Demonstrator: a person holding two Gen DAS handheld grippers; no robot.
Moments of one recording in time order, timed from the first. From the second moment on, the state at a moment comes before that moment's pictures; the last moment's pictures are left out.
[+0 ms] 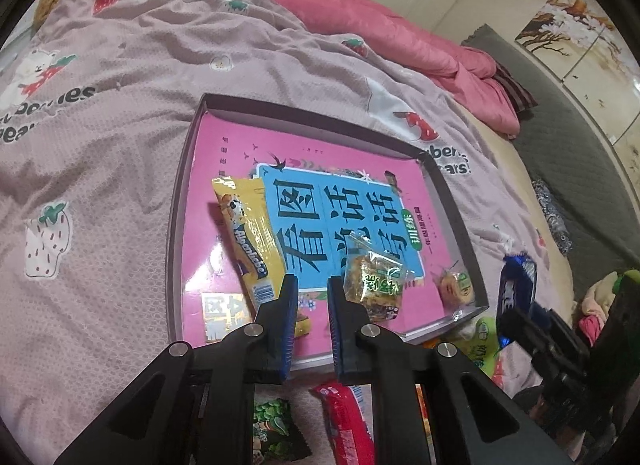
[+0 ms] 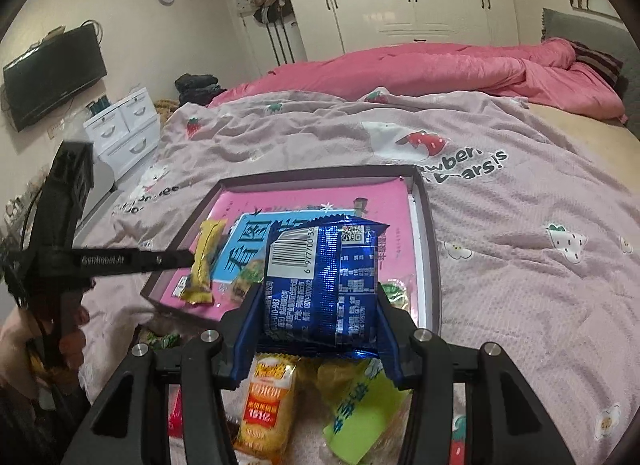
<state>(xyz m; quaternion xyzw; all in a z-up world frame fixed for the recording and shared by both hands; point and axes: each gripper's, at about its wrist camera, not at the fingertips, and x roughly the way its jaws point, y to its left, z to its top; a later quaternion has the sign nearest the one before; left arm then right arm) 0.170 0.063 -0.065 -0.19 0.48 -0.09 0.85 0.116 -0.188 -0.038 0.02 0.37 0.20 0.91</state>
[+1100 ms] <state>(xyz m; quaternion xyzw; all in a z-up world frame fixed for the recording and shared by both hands) 0.168 0.035 -0.068 -0.08 0.47 -0.07 0.88 0.167 -0.181 -0.061 0.03 0.40 0.19 0.90</state>
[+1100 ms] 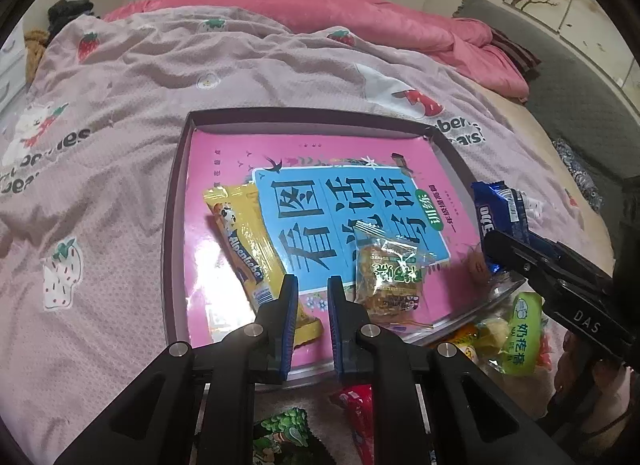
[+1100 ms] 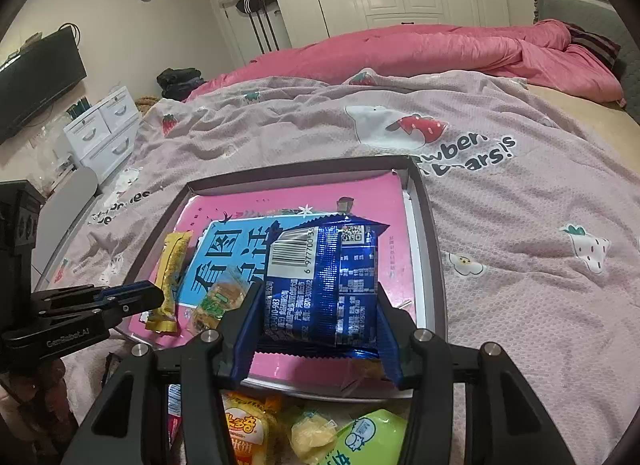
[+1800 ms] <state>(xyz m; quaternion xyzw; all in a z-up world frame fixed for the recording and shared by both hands) 0.169 0.023 -0.075 -0.05 0.48 -0.07 0.87 0.173 -0.169 -0.078 0.00 0.42 0.19 0.89</state>
